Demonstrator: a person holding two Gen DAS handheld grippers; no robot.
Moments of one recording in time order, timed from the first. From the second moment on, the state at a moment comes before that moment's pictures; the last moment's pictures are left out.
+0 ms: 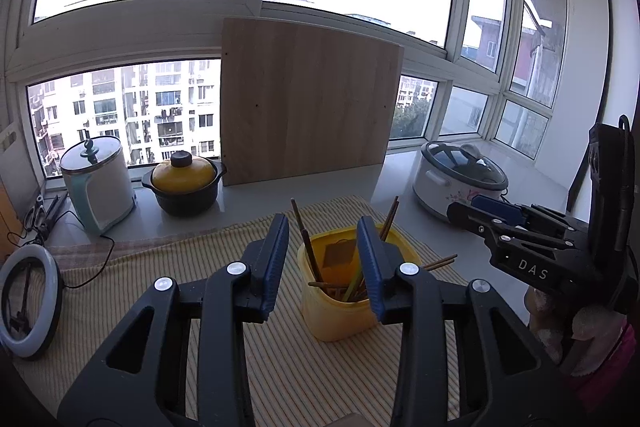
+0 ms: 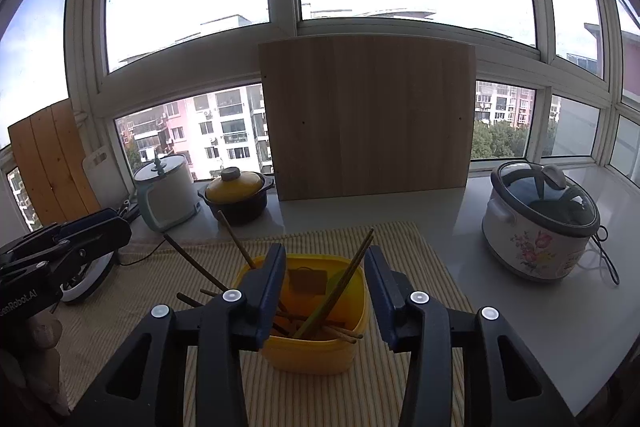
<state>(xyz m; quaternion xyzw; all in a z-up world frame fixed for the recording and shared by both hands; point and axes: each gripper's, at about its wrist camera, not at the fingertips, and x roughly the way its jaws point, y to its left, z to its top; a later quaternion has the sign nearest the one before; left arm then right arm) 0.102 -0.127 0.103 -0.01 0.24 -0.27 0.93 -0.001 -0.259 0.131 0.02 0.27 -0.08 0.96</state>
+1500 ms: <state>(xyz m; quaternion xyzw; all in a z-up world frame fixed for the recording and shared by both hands) 0.028 -0.070 0.064 0.01 0.23 -0.14 0.96 -0.047 -0.234 0.109 0.02 0.24 -0.14 0.96</state>
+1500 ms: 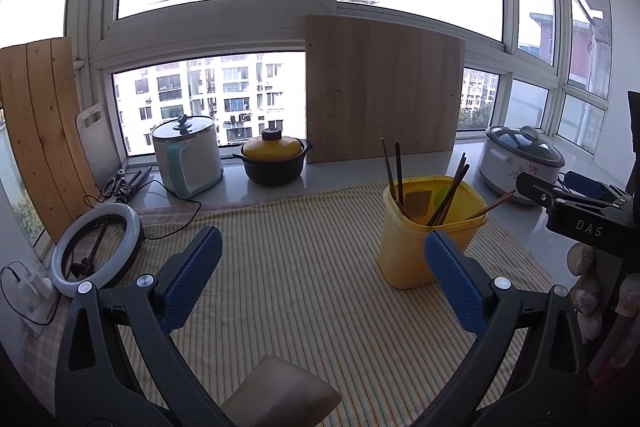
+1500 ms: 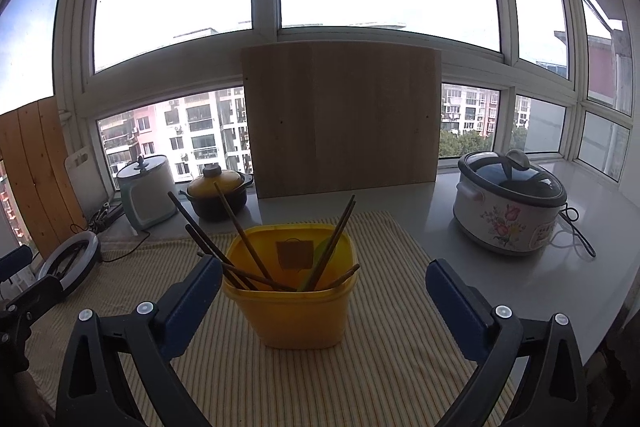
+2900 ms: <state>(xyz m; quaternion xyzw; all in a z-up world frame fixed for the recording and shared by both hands) 0.024 -0.070 0.071 0.01 0.22 -0.14 0.97 -0.046 -0.231 0.107 0.02 0.25 -0.14 0.96</state>
